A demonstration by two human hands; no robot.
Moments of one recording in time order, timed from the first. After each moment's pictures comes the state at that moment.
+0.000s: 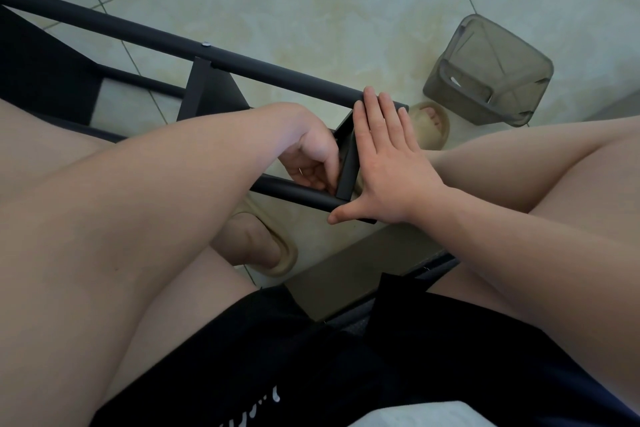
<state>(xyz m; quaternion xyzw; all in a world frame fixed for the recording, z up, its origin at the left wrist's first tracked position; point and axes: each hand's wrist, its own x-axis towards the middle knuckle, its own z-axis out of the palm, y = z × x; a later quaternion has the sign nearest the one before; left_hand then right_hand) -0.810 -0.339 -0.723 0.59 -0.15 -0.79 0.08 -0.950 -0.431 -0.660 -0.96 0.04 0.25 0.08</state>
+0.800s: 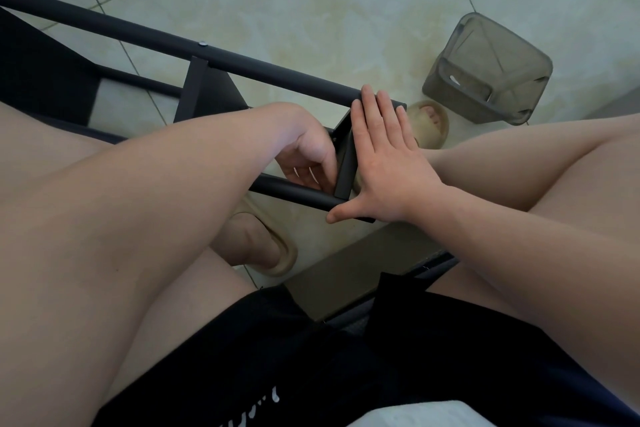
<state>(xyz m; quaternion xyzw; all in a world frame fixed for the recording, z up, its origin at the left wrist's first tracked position) -0.808 -0.337 -0.726 0.59 -0.16 -0.79 0.06 -0.949 -0.430 -0.659 -0.96 0.04 0.25 0.08</state>
